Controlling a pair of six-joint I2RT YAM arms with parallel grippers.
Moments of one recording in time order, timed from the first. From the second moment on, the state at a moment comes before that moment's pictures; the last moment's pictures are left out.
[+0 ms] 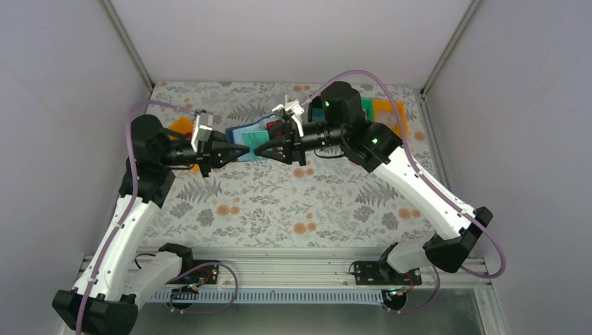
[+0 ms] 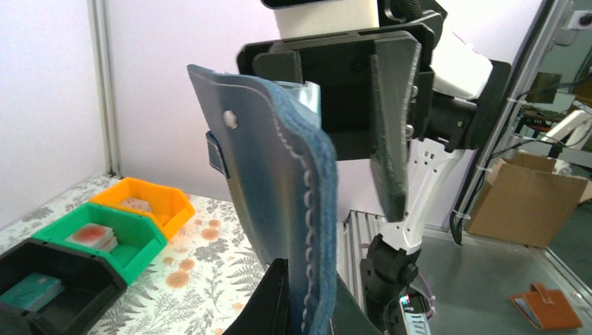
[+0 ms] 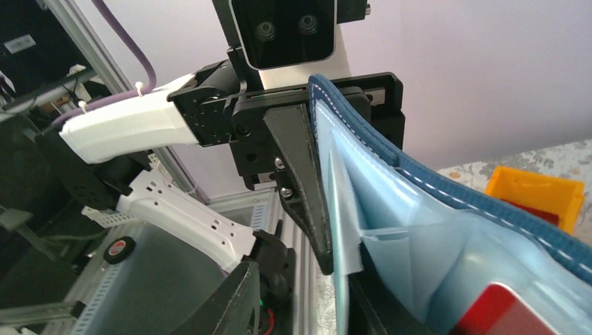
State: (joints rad) left arm -0.21 0.90 0.98 -0.04 1.26 -0.20; right arm 0.82 1.42 1.63 -0.52 -0.84 0.05
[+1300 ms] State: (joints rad) left arm -0.20 0.89 0.95 0.00 1.25 -0.22; right arm 0.71 1.36 1.51 -0.49 -0.95 0.05
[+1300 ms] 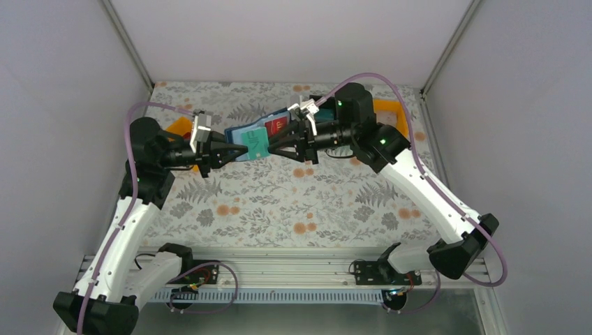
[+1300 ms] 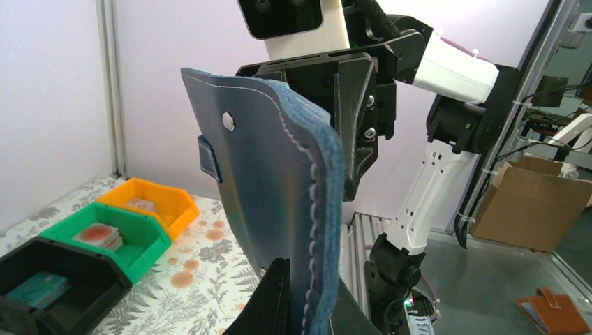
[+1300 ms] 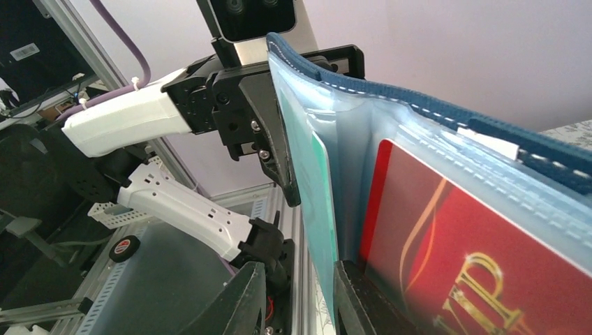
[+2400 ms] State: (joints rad) left arm -0.21 0.88 0.94 0.01 1.25 -0.23; right arm 0.70 1.35 1.53 -0.48 -0.92 0.01
